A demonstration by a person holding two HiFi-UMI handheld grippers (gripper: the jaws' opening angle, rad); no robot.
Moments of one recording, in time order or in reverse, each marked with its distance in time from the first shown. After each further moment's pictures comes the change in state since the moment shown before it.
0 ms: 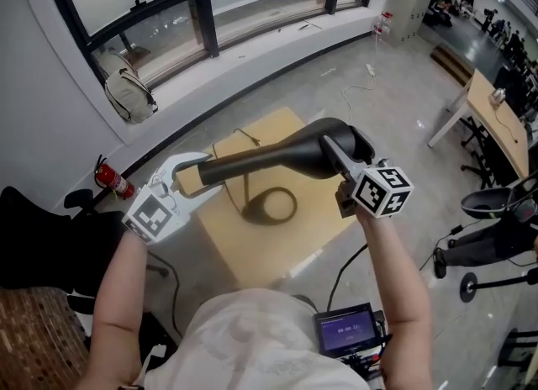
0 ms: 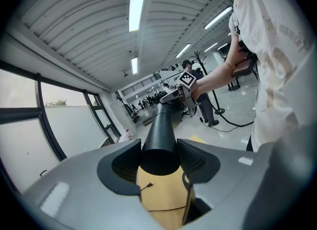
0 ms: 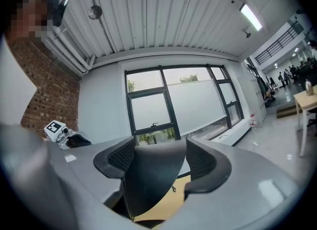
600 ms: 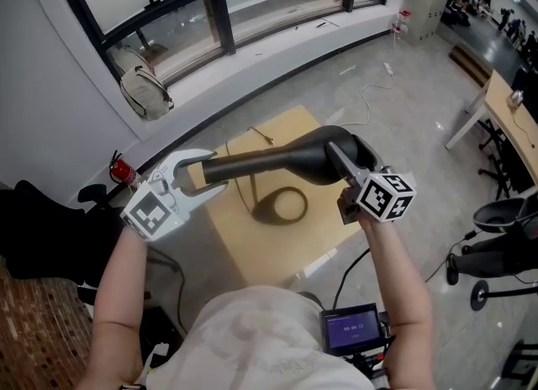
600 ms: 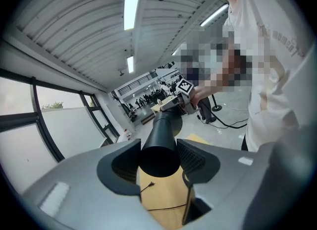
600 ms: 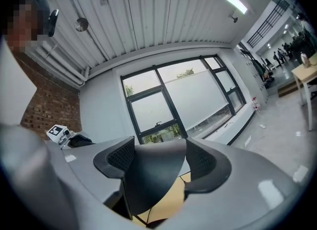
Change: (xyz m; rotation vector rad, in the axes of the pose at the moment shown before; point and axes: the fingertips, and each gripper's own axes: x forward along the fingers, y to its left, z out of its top) left arm -0.009 0.005 0.016 0.025 0.001 -0.024; right arm 0.011 -0.006 -0.037 0.165 0.003 0.056
